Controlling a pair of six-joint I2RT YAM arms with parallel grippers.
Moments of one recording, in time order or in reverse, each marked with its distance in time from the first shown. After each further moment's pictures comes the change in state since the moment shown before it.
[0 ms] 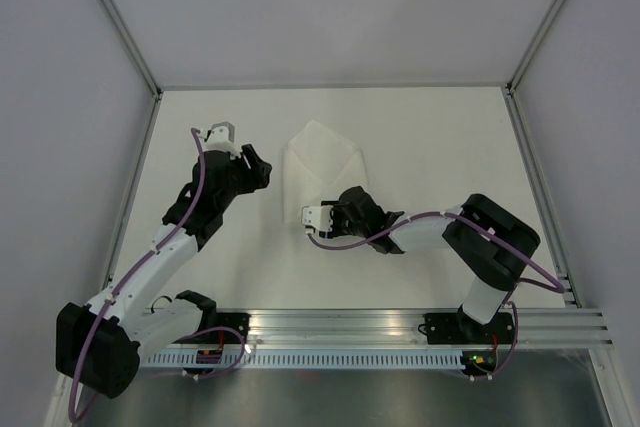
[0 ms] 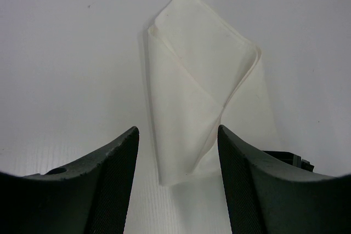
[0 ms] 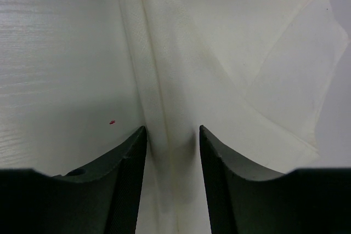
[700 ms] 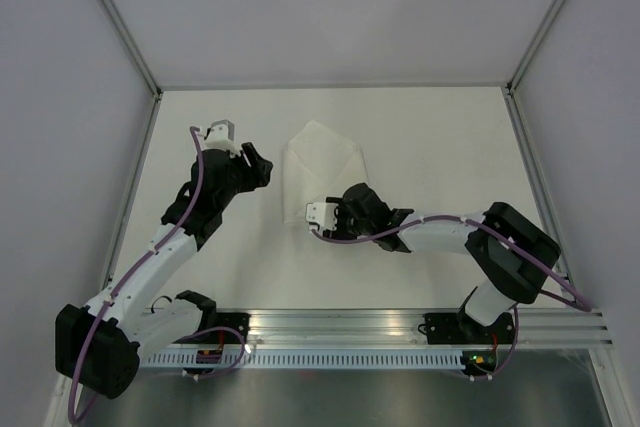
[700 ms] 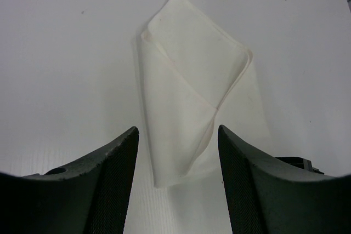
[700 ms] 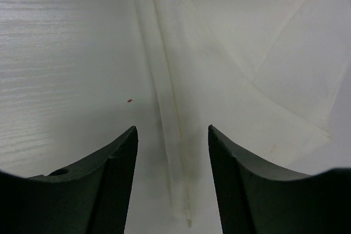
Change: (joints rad) left arm 0.000 -0.004 0.016 0.001 0.015 -0.001; right arm -0.011 -0.122 0.012 -0.188 -0.041 0.080
